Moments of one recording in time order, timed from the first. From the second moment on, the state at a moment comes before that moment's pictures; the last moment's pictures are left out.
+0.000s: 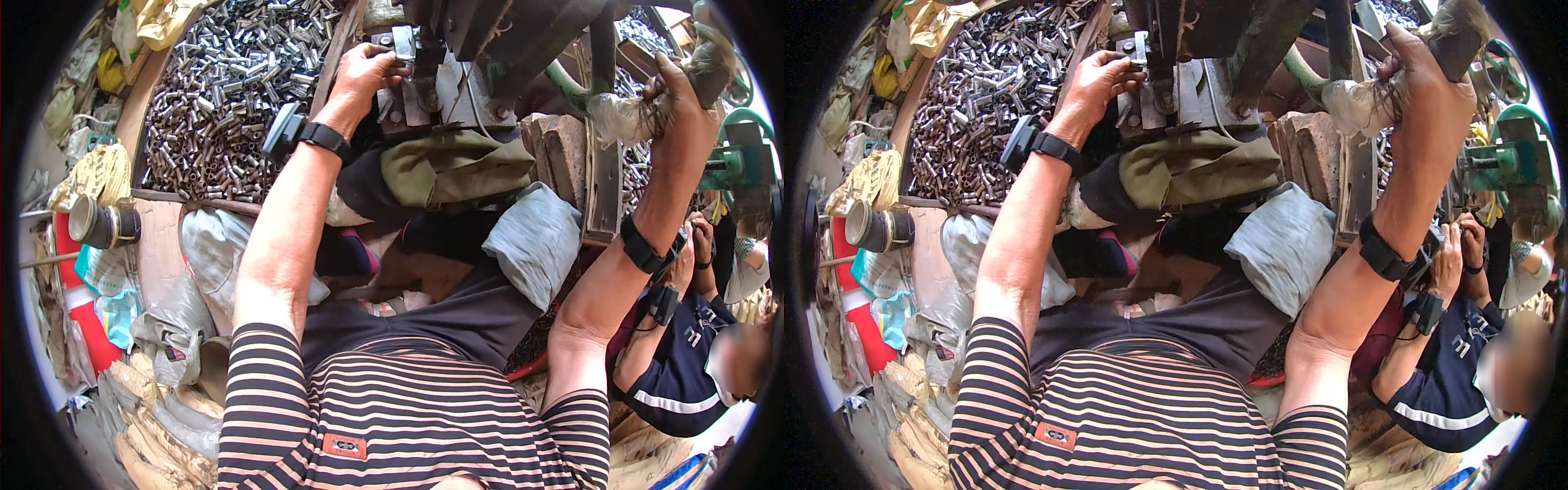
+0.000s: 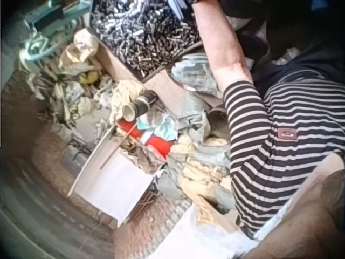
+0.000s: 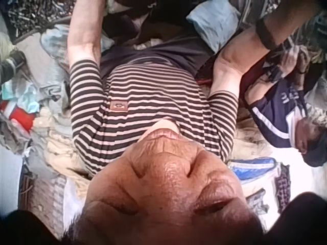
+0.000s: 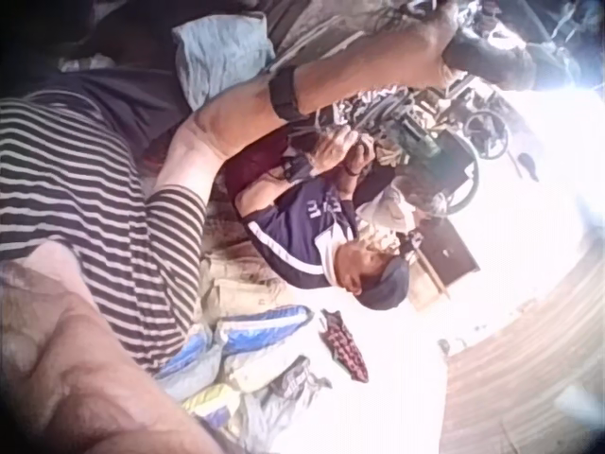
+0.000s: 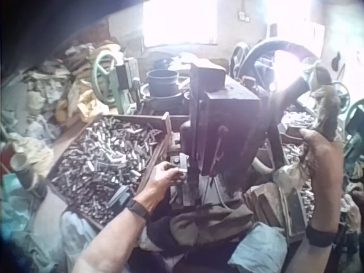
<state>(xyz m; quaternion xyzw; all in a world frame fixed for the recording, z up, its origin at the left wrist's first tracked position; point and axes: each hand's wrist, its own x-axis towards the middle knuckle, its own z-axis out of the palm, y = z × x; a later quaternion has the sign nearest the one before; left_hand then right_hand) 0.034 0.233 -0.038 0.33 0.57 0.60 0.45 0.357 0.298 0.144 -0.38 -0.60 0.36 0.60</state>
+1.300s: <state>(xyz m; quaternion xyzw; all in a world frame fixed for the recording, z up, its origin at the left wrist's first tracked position) 0.024 0.214 -0.017 0.65 0.69 0.28 0.14 0.359 0.297 0.071 -0.39 -0.64 0.23 0.62</state>
